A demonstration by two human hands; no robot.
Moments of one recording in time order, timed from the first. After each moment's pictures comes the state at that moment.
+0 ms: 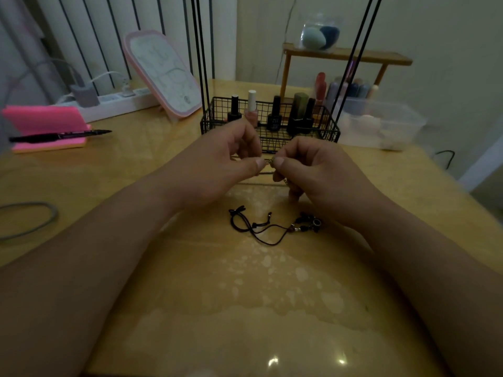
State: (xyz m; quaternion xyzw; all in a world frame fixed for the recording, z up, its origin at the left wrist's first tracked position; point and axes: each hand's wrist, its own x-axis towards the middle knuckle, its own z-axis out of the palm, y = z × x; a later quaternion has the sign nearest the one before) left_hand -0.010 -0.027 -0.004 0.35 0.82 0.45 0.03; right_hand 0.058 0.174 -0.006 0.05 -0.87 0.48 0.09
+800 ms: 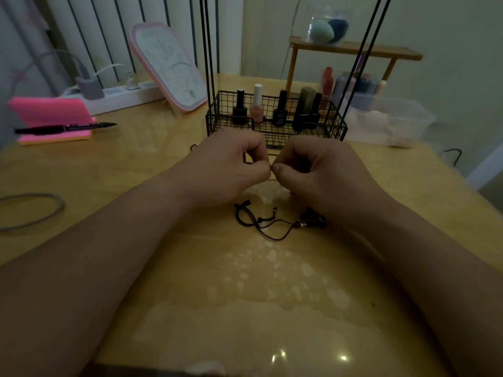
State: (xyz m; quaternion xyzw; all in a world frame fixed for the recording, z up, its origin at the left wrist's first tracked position) left_hand -0.011 -0.022 -0.014 0.38 0.84 0.38 -0.03; right_hand 0.060 0.169 -0.011 0.10 -0.92 0.33 0.17
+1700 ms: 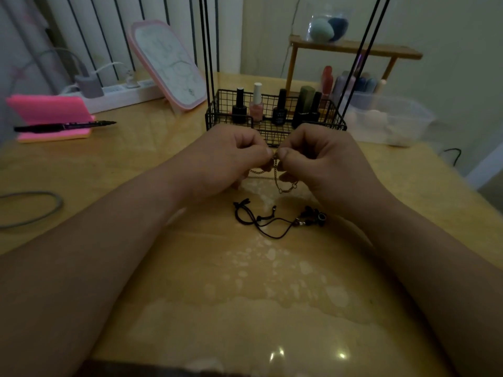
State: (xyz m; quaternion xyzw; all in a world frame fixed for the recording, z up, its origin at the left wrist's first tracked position) left_hand -0.008 -0.023 -0.005 0.30 0.80 0.50 0.09; right_hand 0.058 0.171 -0.009 0.10 -0.87 0.46 0.17
